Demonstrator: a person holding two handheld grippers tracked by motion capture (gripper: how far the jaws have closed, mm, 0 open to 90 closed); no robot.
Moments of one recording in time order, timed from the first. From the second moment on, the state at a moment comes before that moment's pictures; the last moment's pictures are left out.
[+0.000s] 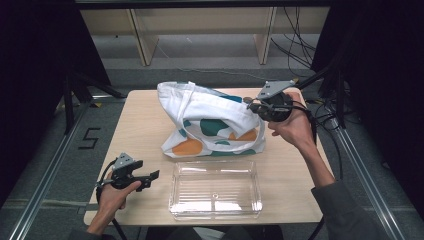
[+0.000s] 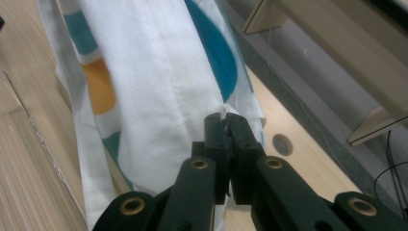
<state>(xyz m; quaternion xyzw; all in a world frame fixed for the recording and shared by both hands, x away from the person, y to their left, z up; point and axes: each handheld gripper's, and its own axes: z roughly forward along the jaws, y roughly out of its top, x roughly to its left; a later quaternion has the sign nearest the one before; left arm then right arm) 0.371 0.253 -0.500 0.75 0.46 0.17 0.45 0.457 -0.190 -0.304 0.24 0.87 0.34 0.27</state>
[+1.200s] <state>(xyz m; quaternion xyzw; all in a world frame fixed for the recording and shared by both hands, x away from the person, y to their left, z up) 0.427 0.175 -0.367 0.77 0.34 0.14 0.52 0.477 -0.187 -0.393 0.28 0.85 0.40 0.19</state>
